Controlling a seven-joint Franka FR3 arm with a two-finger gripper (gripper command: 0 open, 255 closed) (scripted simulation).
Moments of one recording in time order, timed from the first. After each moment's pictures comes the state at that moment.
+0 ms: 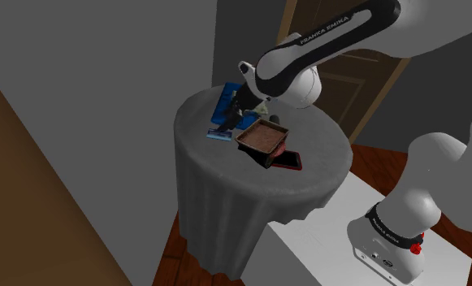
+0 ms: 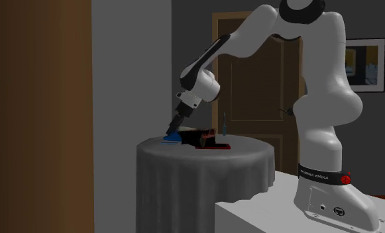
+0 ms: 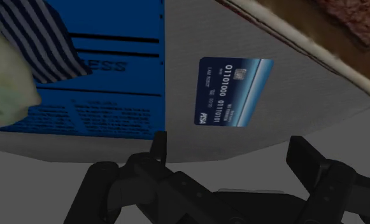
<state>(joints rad) 0.65 -0.02 -0.19 -2.43 0.77 2.88 -1.05</state>
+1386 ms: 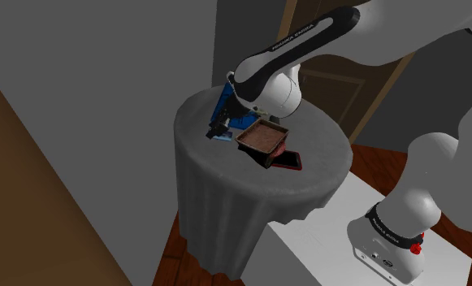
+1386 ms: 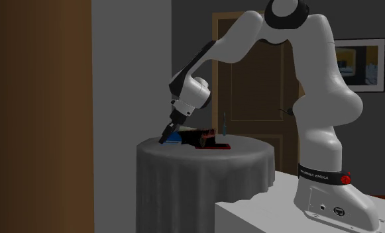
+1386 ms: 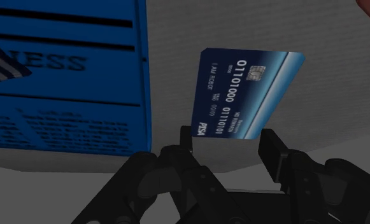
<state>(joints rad) 0.66 0.13 -0.15 -2.33 0.99 2.92 -1.24</state>
